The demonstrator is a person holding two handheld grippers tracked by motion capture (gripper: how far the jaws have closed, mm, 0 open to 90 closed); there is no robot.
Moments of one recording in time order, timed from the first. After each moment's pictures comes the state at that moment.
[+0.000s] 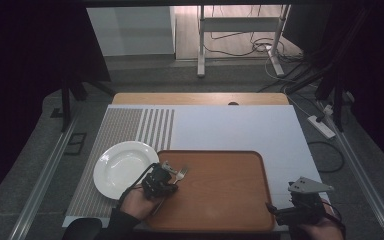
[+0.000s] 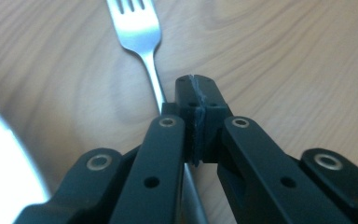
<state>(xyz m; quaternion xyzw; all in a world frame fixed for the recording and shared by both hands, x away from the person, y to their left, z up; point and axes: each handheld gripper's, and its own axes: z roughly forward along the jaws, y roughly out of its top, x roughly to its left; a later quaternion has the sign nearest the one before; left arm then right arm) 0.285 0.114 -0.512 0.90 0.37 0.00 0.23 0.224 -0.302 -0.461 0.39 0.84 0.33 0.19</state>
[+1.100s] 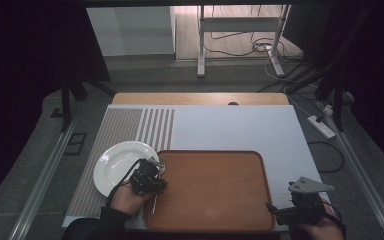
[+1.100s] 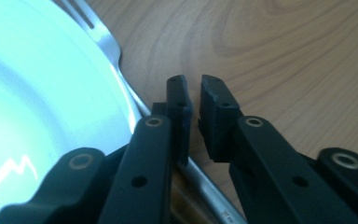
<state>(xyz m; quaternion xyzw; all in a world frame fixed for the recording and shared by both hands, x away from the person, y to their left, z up) 0.292 0.145 -0.508 0.88 0.41 0.00 0.24 0.224 -0.302 -0.461 0.39 0.84 0.33 0.18</state>
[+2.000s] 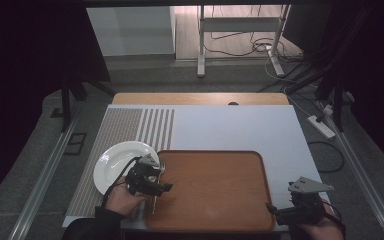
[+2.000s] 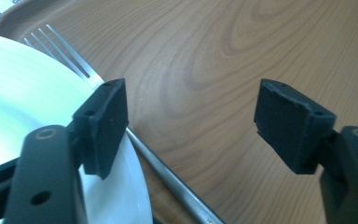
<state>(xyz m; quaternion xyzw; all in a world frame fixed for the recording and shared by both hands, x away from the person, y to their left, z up) 0.285 0.155 -0.495 0.87 0.37 0.01 0.32 0.225 -0.302 -0.461 0.39 0.84 0.33 0.18</state>
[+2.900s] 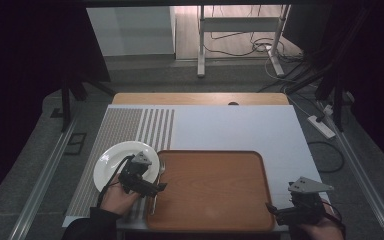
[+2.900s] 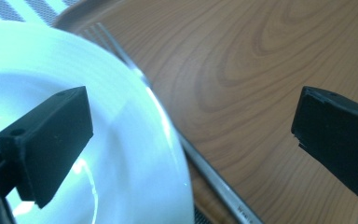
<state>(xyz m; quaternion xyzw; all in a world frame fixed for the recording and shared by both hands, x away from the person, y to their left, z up) 0.283 0.175 -0.492 0.86 0.40 0.05 0.32 0.224 -0.302 -0.461 0.39 0.84 0.33 0.18</state>
